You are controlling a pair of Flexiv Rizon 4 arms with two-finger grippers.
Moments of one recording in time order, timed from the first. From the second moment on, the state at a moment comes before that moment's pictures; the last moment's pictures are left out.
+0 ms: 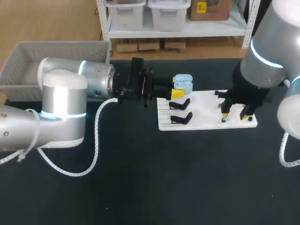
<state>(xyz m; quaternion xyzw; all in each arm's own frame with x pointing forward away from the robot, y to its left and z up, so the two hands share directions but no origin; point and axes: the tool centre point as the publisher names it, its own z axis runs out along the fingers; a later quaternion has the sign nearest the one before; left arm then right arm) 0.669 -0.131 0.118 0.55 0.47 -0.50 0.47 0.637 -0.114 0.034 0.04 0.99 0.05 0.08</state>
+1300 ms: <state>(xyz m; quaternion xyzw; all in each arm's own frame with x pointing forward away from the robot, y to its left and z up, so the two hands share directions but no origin) 0.669 -0.131 0.118 0.55 0.47 -0.50 0.47 0.642 -0.105 0.018 0.05 0.99 0.08 0.07</state>
